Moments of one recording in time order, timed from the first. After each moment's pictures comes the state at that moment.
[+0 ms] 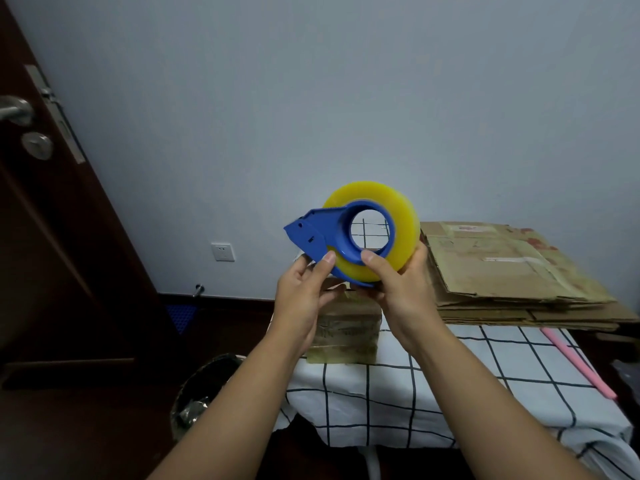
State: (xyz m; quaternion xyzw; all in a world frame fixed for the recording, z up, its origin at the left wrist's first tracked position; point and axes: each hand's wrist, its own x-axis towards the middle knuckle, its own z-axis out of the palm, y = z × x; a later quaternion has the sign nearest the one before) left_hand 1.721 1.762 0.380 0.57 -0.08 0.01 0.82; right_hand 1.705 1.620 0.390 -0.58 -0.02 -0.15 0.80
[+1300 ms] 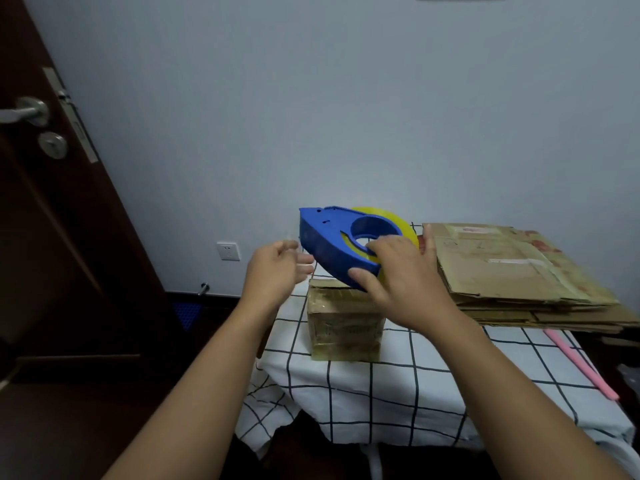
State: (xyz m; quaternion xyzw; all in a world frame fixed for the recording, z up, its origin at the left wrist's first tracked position) left_hand 1.736 1.803 0.414 0.76 0.04 0.08 0.65; right_hand 1.693 1.605 0.422 -0.95 -0.13 -0.25 0.14
